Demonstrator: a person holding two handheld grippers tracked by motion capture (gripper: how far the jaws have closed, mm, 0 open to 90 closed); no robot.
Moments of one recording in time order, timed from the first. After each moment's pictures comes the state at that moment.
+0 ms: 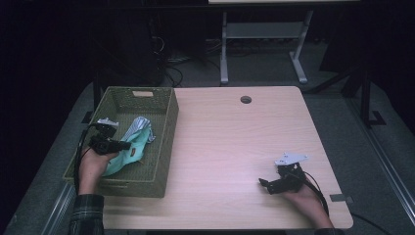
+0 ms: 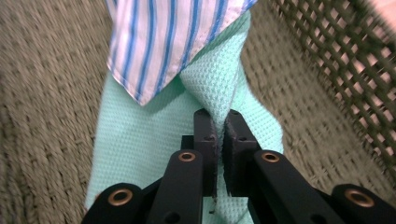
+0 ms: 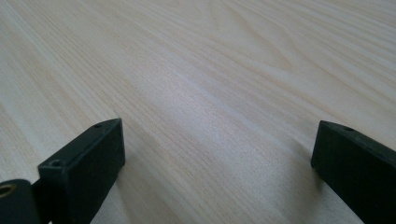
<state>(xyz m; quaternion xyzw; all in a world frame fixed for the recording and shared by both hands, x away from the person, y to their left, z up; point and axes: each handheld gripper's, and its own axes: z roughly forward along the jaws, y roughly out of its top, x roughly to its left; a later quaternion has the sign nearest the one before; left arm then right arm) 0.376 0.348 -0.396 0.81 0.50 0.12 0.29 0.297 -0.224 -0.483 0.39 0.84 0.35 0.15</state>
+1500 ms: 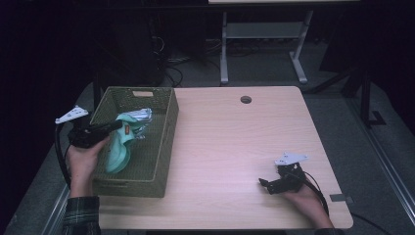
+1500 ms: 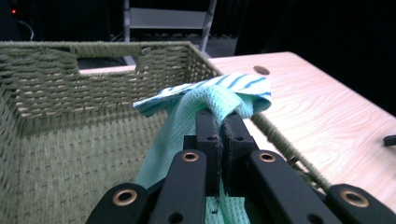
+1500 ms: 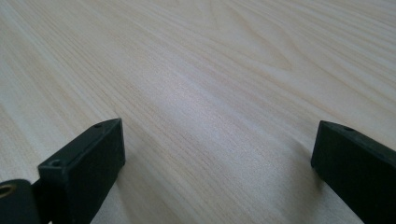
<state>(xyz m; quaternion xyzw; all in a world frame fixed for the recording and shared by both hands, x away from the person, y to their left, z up) 0.342 0.360 -0.335 0.70 0.45 0.19 0.52 0.297 -0.224 -0.483 0.39 0.84 0.35 0.15</state>
